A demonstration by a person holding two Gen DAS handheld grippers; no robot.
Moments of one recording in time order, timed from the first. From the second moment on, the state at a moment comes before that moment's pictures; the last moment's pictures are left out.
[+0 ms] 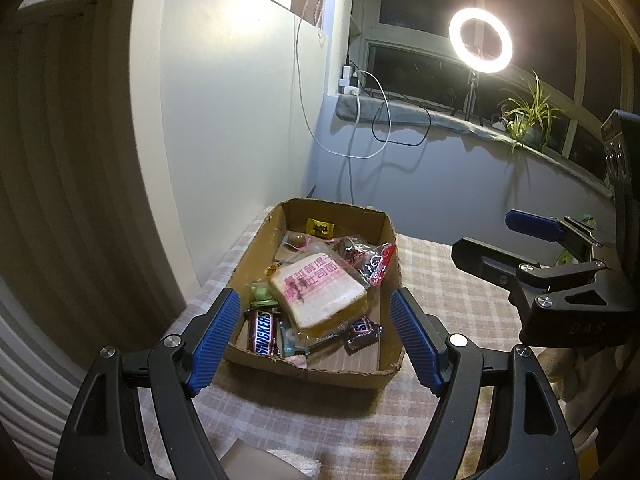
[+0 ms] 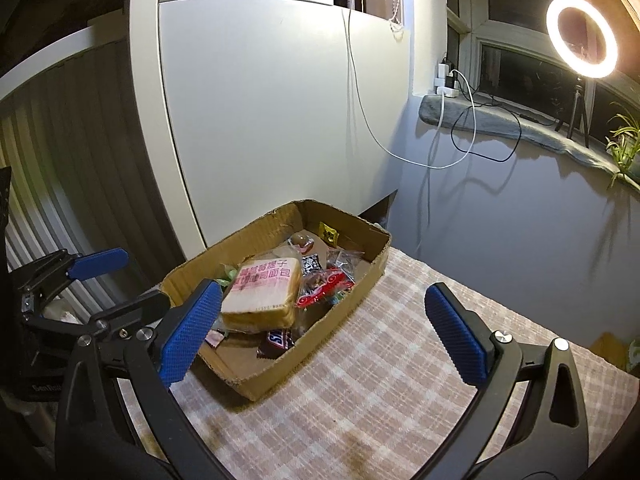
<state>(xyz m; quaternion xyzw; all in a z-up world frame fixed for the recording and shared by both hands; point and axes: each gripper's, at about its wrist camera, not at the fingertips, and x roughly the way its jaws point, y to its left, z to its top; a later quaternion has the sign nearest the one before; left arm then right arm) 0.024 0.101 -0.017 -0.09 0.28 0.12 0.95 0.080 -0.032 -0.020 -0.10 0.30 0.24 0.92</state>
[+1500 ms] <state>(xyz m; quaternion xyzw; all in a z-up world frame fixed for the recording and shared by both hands) 0.013 0.093 -0.009 -0.08 0.27 0.12 0.95 0.065 -0.046 -0.016 -0.10 0.29 0.21 0.93</state>
